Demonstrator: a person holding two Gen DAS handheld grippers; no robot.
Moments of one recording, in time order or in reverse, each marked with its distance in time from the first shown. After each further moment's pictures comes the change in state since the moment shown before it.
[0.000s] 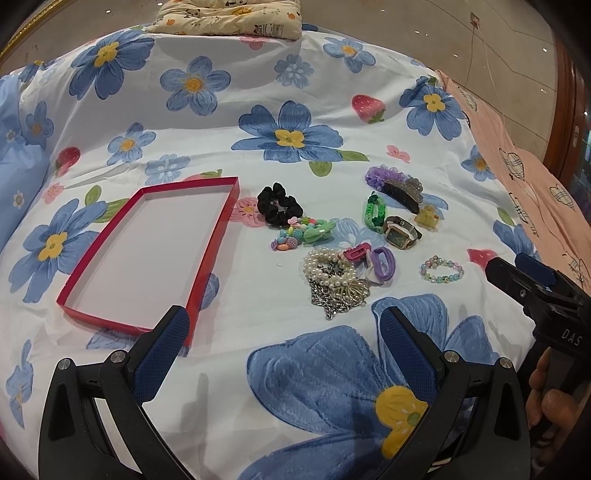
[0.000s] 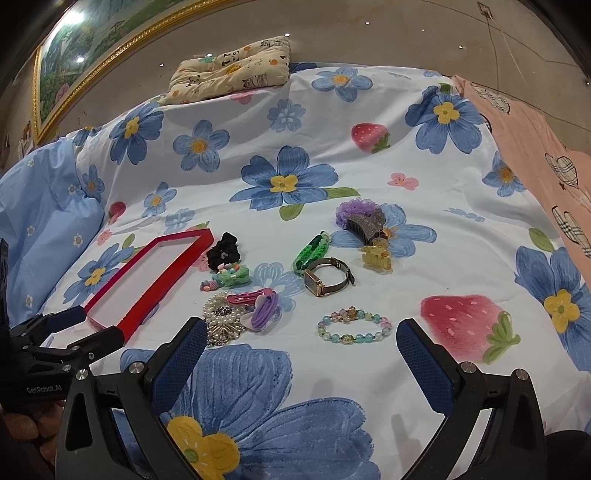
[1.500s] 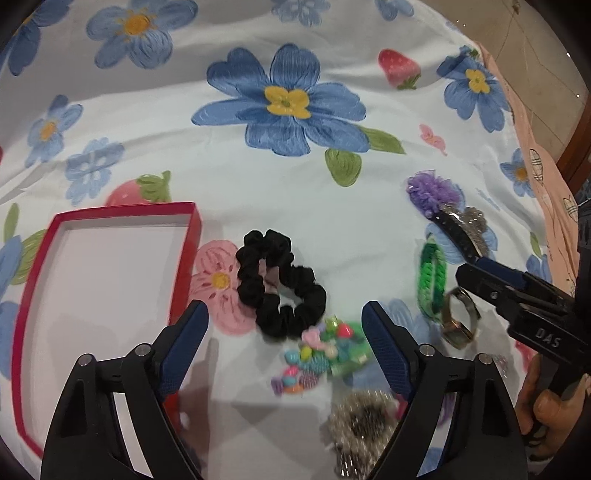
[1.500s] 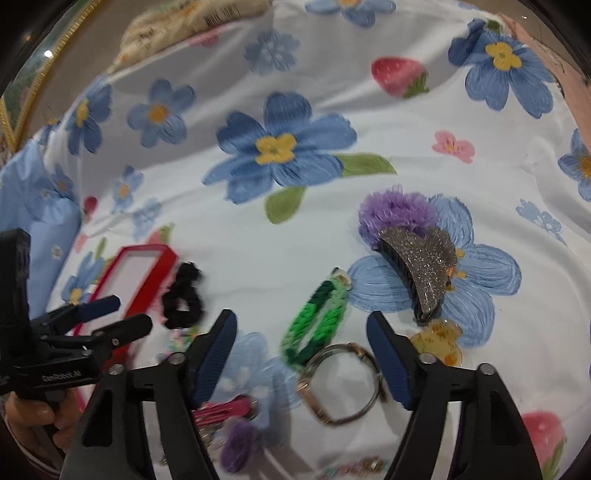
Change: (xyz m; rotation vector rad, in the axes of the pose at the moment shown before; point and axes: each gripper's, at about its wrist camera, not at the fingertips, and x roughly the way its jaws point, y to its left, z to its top) left arm 0.188 0.023 0.126 -0.012 0.262 -0.099; right arm 0.186 -0.027 0.091 0.074 0.286 0.086
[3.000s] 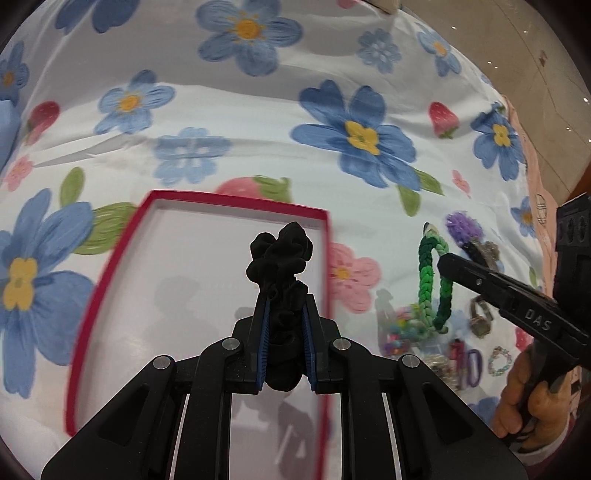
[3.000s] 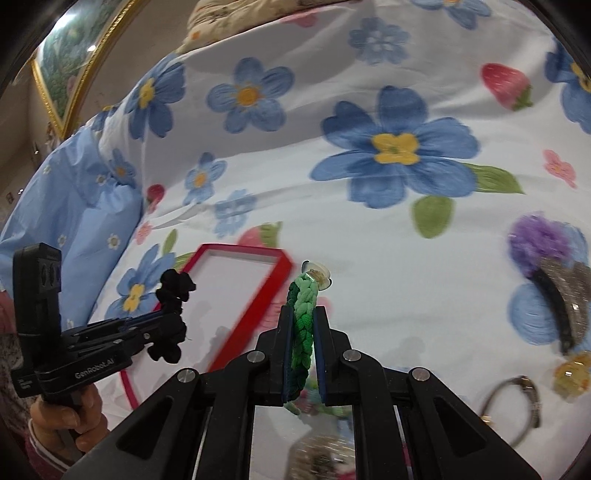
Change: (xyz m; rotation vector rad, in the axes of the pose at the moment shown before) left arm -0.065 0.122 -0.027 -0.129 -0.080 0.011; right arm 0.026 0.119 0.016 -0.085 -0.010 0.267
